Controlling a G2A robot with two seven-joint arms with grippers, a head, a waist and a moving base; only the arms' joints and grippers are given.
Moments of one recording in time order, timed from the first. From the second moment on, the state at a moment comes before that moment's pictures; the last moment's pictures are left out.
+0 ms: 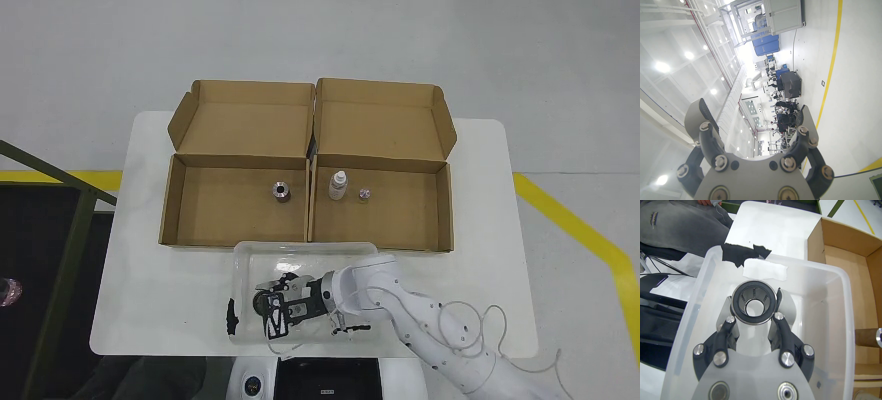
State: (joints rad) left arm -0.29 -0.19 -0.48 -1.38 1.96 -0.31 0.15; right arm -1.06 -1.31 0.72 -1.69 -1.47 -0.89 0.38
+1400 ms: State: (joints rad) left arm -0.29 -0.19 -0.48 -1.38 1.96 -0.31 0.15; right arm -0.96 -1.29 0.82 -1.85 -1.43 -0.84 0.29
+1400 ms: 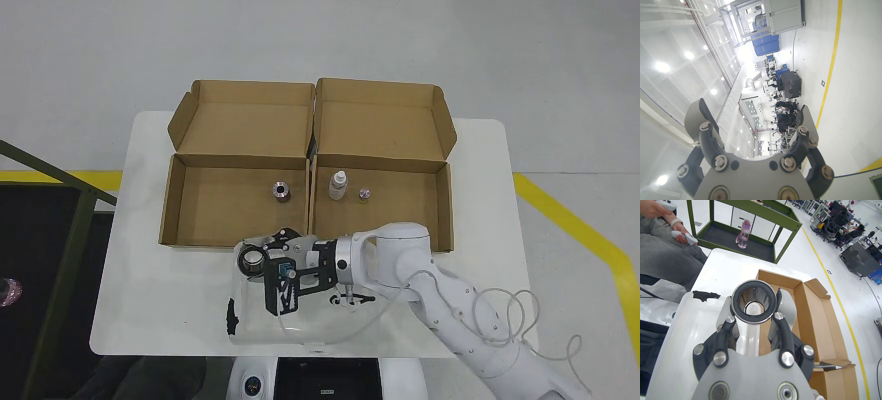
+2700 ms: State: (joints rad) left arm -0.29 -0.19 -0.48 -1.38 1.96 -0.31 0.15; right arm -0.71 -1.38 0.70 -1.44 -1.33 -0.70 0.31
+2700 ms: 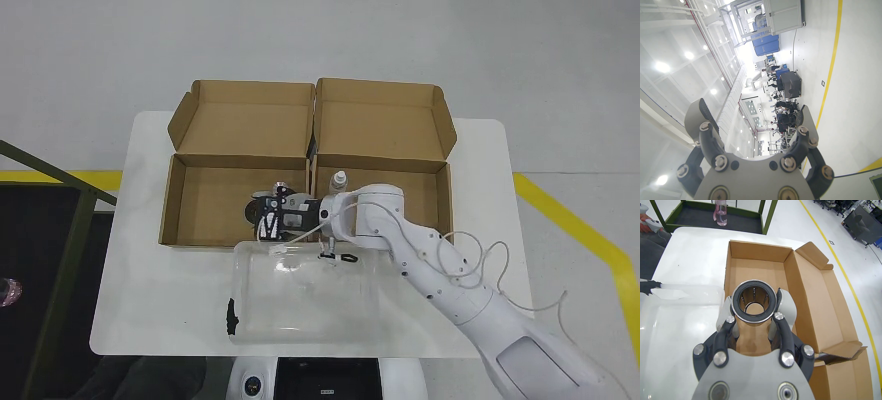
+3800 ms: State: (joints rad) left arm -0.29 -0.19 -0.48 -1.38 1.96 -0.31 0.15; right arm -0.63 -1.46 0.62 -1.17 -1.32 -0.69 0.36
